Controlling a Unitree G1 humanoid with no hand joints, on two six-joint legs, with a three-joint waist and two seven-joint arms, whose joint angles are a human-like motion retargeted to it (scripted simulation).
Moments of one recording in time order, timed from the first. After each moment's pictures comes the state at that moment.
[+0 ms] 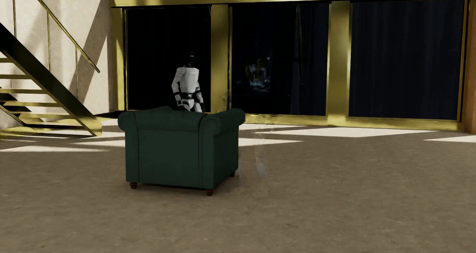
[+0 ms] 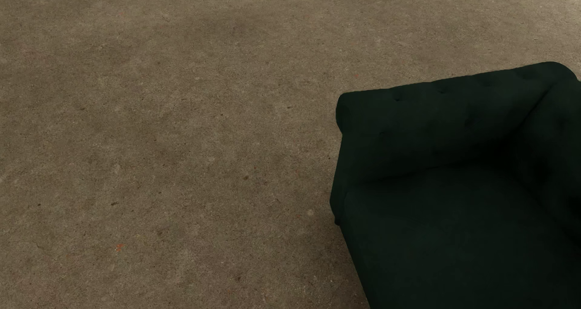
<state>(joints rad) -0.21 -0.26 -0.02 -0.05 -0.05 -0.03 0.00 0.00 -0.04 0.50 0.57 0.29 0.20 -0.16 -0.13 0.46 -0.37 0.00 0.00 -0.55 0.51 0.83 0.87 0.00 0.00 0.00 0.00 0.00 0.00</state>
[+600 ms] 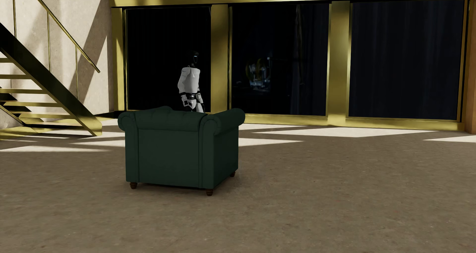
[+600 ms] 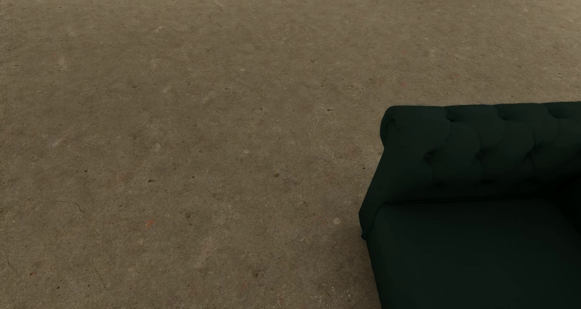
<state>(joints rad) -0.24 -0.13 0.04 -0.07 -0.08 -0.04 0.00 0.00 -0.06 0.52 0.48 0.27 0.17 -0.21 -0.25 0.40 -0.39 0.00 0.00 -0.58 0.55 0.75 0.91 0.00 0.00 0.00 0.00 0.00 0.00</state>
